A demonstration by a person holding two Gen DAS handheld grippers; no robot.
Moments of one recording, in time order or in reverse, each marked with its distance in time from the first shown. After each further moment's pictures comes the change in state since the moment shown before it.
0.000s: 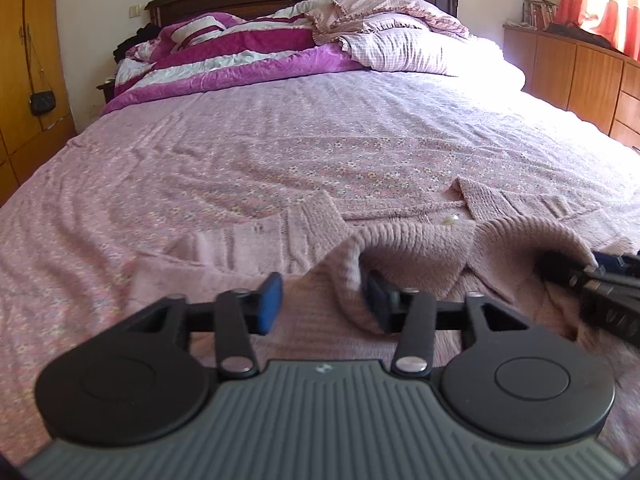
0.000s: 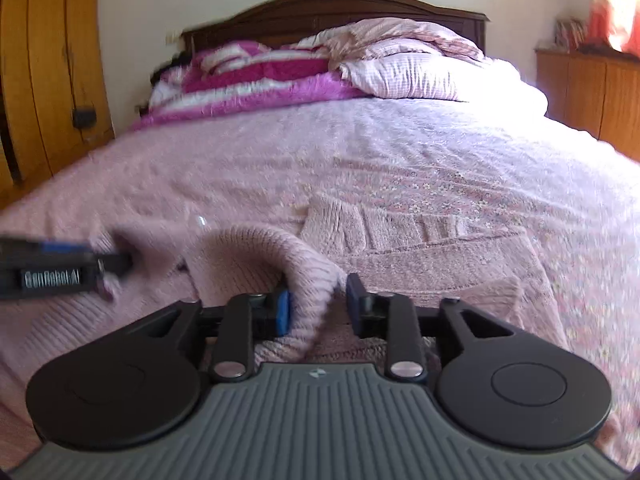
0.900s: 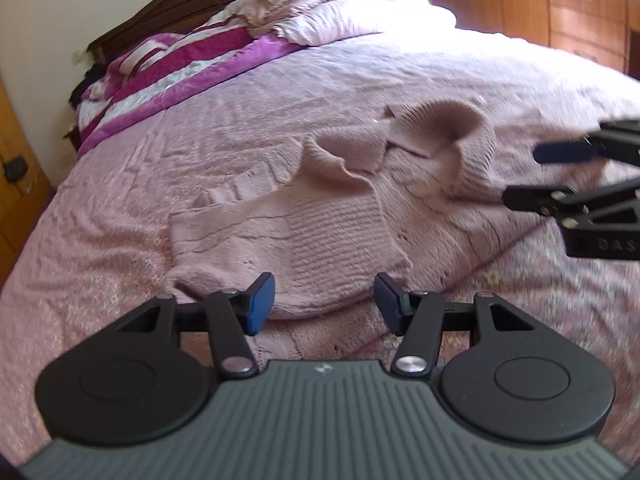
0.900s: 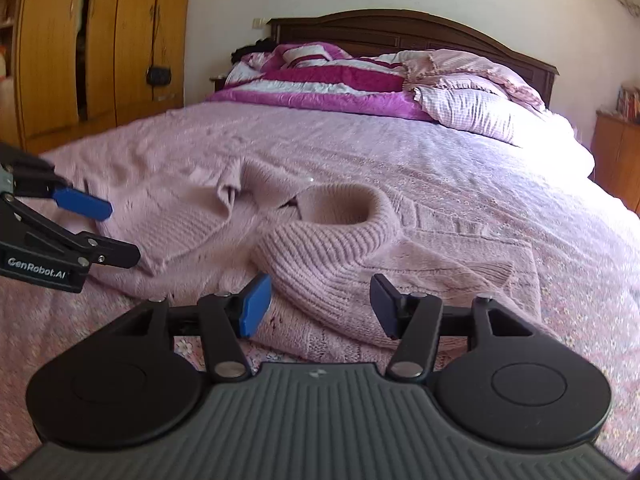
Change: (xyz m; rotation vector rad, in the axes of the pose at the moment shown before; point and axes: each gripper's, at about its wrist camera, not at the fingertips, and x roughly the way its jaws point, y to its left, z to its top) left arm -0.087 -0.005 -0.061 0.304 0.050 -0.051; right arm -0.097 0.034 -0.045 -0.305 0.001 0.114
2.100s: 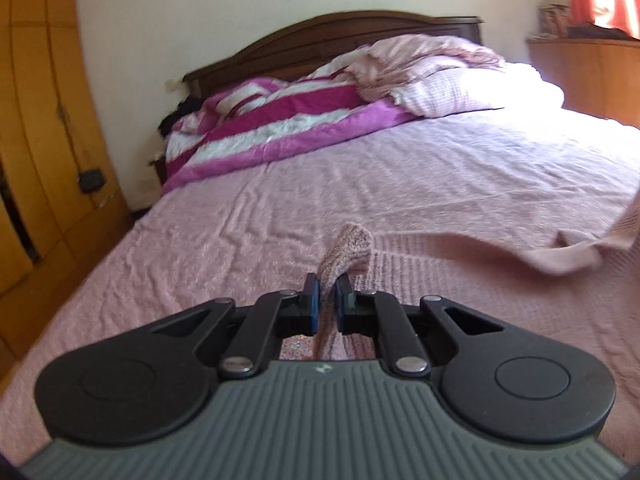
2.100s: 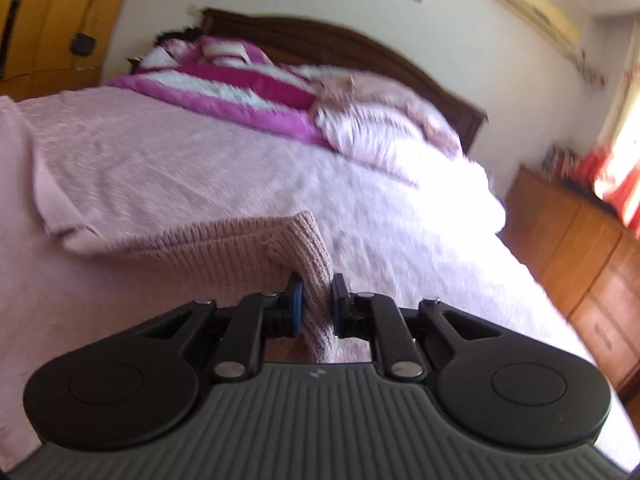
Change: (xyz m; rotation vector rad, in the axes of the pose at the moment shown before) left arm 0.069 0.118 0.079 -0.189 -0.168 0.260; right arm 0.084 -0.133 0.098 -0.112 0.008 -0.320
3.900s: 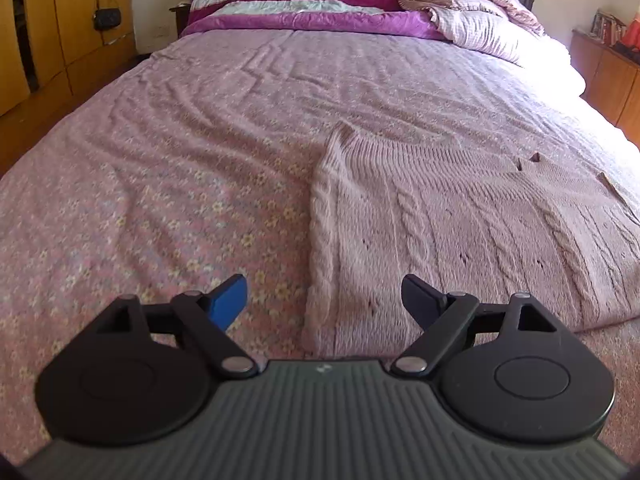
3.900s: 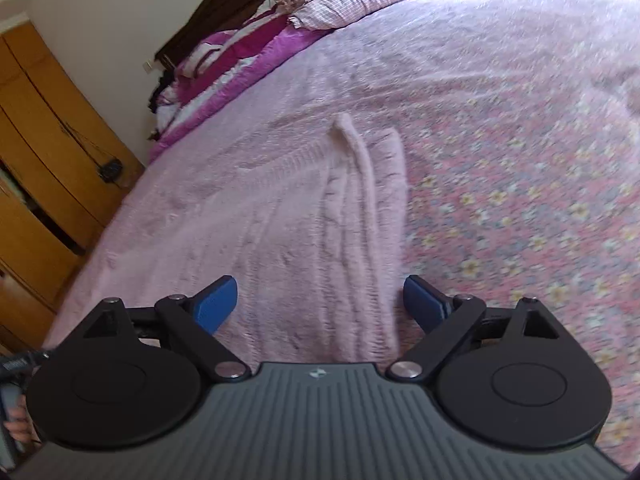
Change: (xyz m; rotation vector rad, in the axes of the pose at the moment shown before) left arm -0.081 0.031 -0.080 -0.292 0.336 -0.072; right arm -0.019 -0.063 -0.140 0.800 0.242 0.472
